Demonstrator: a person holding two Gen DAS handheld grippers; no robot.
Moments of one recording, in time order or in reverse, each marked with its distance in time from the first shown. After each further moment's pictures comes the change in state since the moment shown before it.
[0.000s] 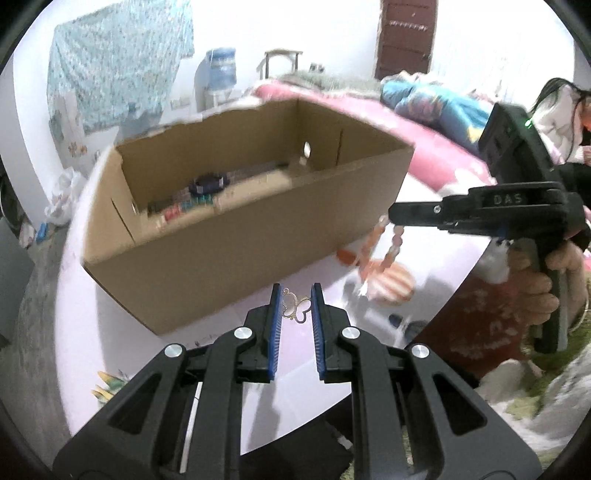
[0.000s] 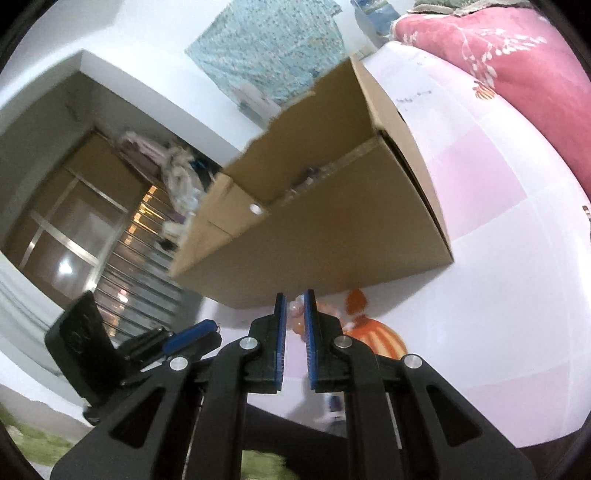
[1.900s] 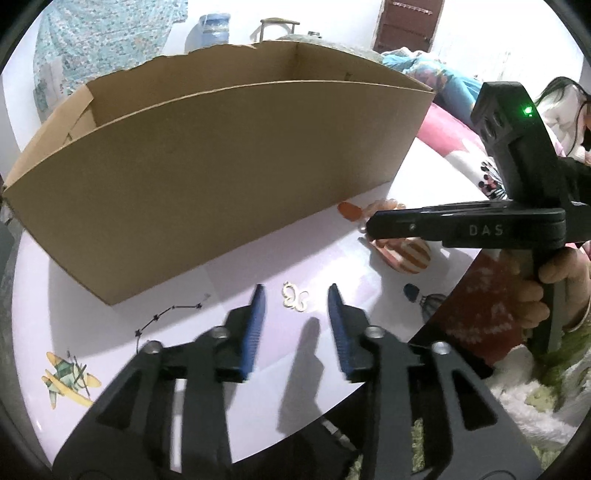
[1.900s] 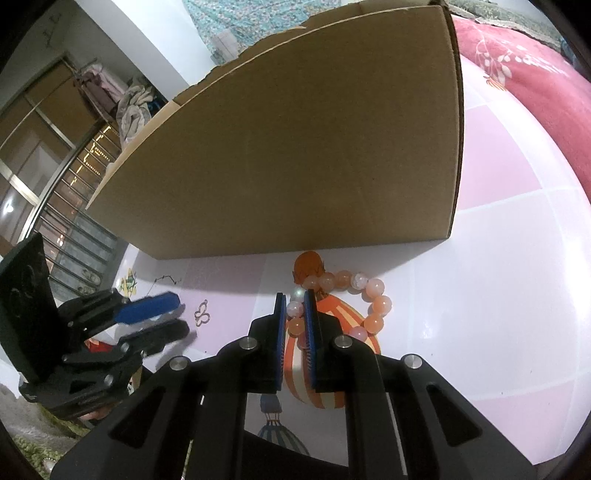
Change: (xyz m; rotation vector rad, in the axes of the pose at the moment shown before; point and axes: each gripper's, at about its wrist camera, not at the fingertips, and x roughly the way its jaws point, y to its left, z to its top) left arm 0.065 0.005 -0.030 -0.047 0.145 -0.074; right arm 0.051 -0.005 -0.016 -0.174 0.167 -0.318
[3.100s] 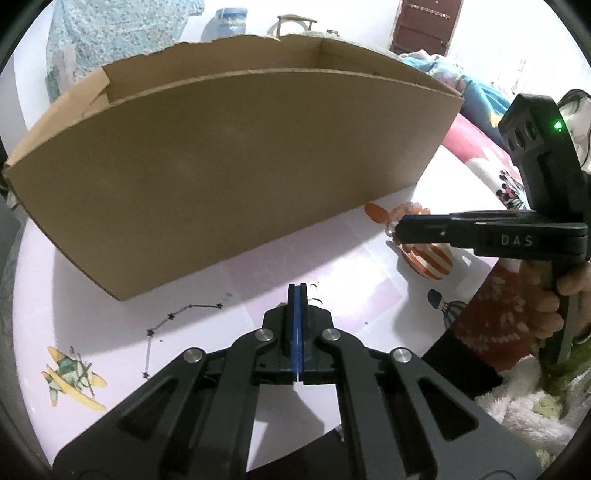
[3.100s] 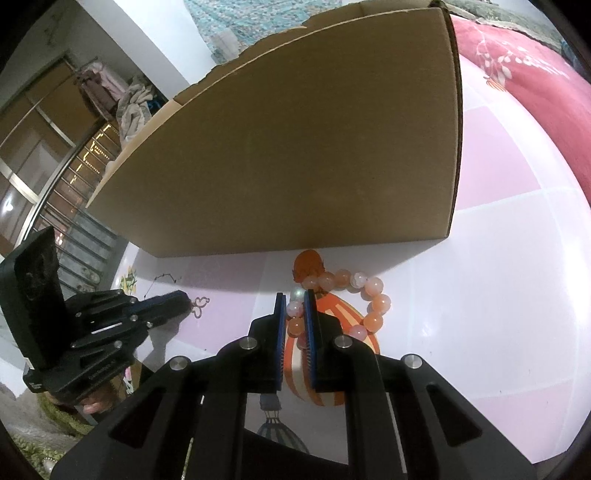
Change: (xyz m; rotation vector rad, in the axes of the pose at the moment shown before) left arm 0.008 0.018 0.000 -0.057 -0.001 0.043; right arm -0.001 0.000 0.001 -0.010 0.003 -0.001
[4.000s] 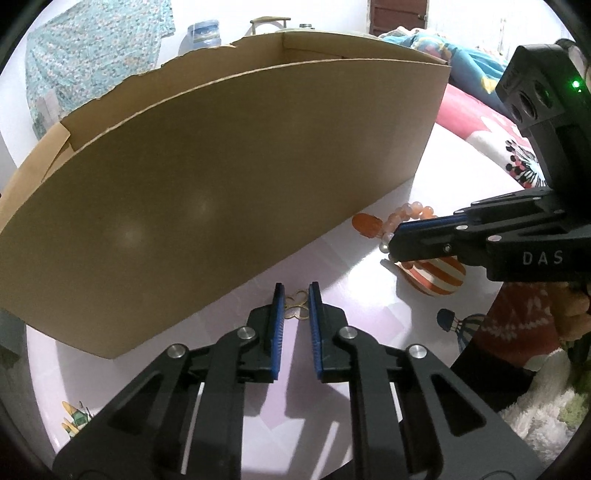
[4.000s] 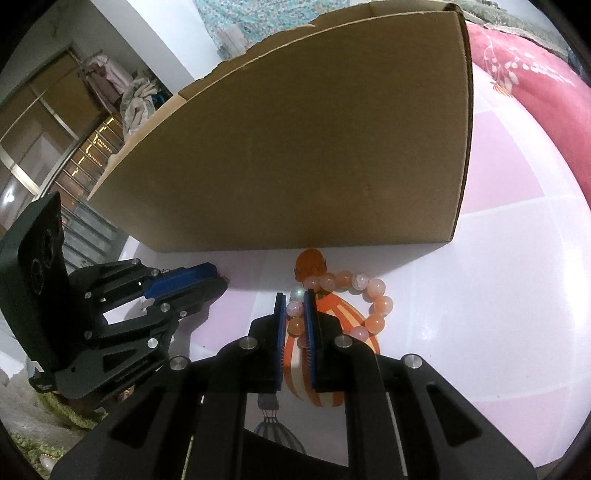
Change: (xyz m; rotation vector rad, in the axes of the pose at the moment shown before) left arm 0.020 -0.028 0.018 0.156 0.012 0.060; right arm 0.001 0.003 0.000 -0.028 0.002 0.000
